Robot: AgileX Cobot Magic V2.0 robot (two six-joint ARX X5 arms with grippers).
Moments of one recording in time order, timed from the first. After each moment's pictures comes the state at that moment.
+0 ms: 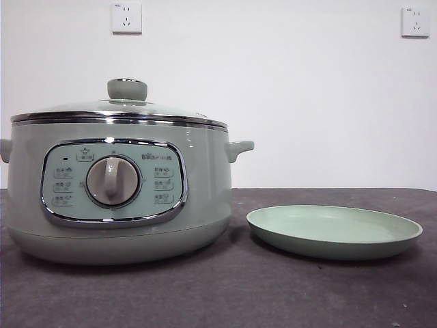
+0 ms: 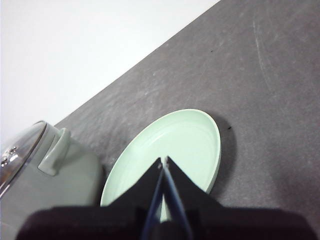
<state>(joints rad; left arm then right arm) -0.04 0.03 0.02 -0.15 0.26 -0.37 0.16 0.01 0.02 -0.17 -0.11 0.62</state>
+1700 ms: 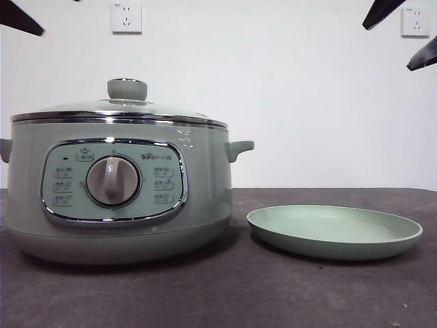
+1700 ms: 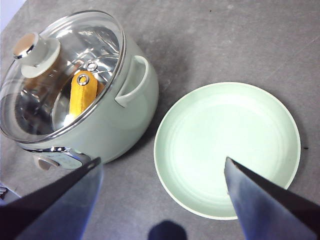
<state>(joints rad) -0.17 1.03 1.07 -0.60 0.43 -0.07 0.16 0.95 0.92 -0.67 -0.49 0.03</state>
